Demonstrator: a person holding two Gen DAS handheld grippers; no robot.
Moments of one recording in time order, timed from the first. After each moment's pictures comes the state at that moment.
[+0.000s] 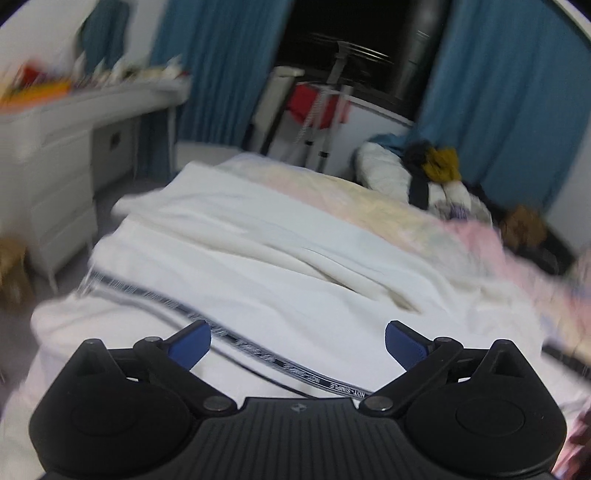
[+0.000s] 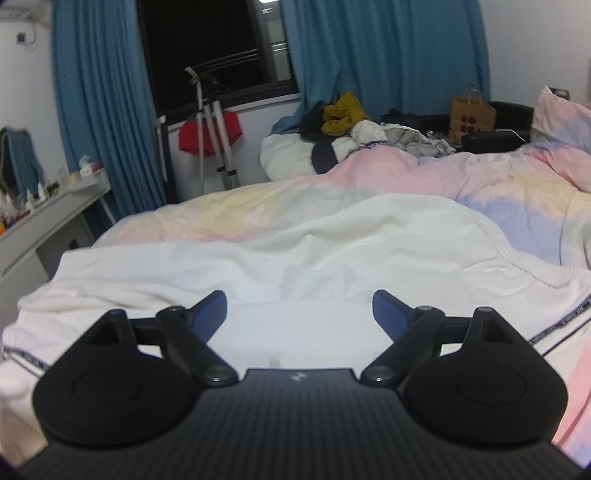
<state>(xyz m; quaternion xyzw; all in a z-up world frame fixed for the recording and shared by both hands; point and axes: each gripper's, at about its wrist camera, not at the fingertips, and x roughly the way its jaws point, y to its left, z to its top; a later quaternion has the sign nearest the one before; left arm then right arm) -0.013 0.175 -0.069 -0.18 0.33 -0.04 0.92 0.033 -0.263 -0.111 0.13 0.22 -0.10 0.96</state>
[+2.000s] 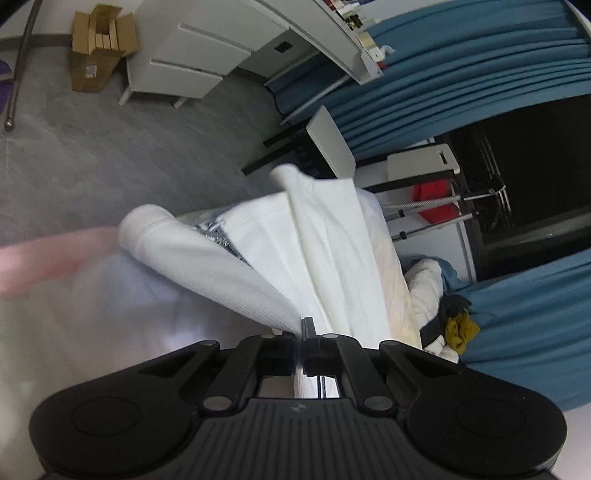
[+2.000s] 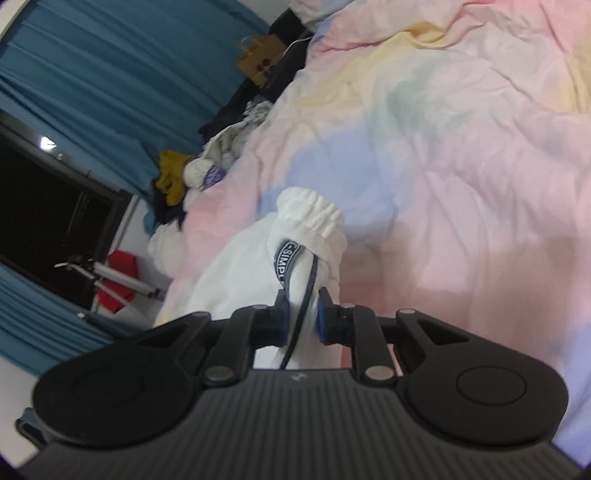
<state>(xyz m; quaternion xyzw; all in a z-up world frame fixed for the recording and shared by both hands) -0.014 0.333 -0.066 -0.52 0.31 0.09 0.79 -0.048 -0.539 -0.134 0.51 0.19 -0.22 0.81</state>
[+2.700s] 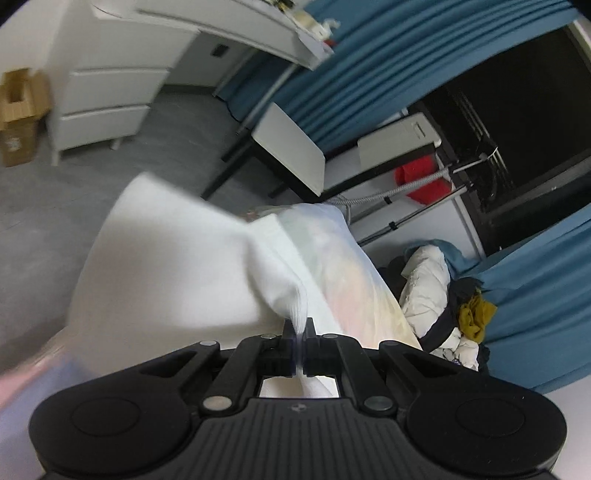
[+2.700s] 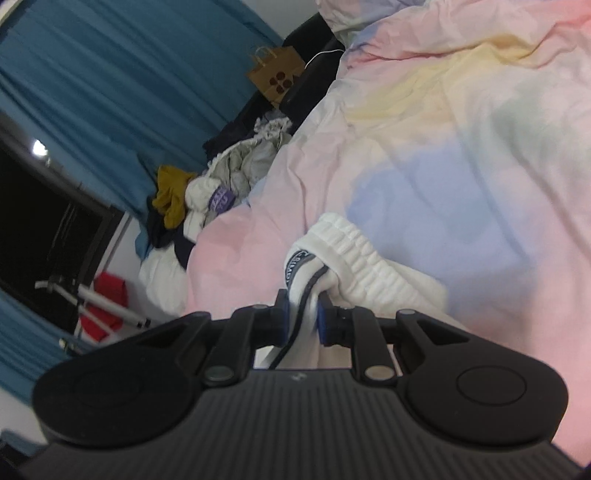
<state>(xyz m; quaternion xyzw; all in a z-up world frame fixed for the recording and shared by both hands) 0.260 0.325 -0.027 -0.44 0.35 0.04 0.83 0.143 -0.551 -0.134 0.49 0.16 -0.27 0.82</state>
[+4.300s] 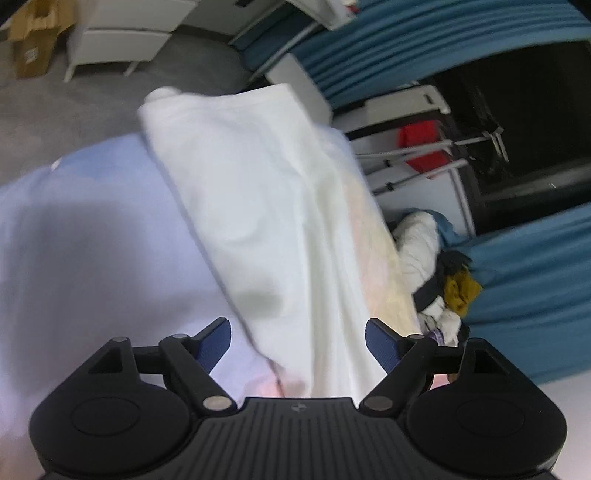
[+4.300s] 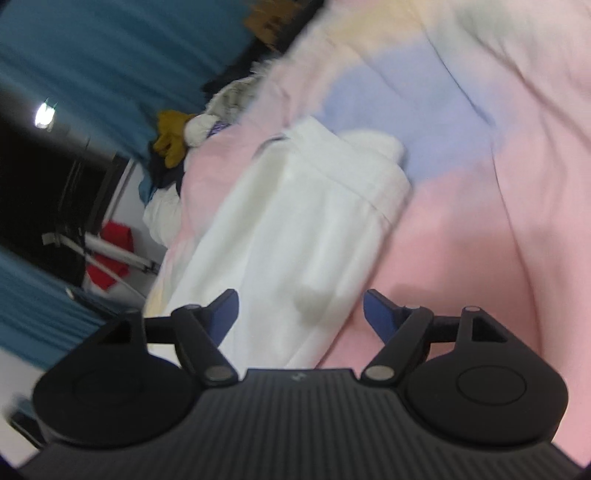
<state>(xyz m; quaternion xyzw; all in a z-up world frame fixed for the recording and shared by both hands) 0.146 0.250 -0.094 -0.51 0.38 0.03 0.77 0.084 -0.494 -0.195 0.54 0.22 -0.21 0.78</state>
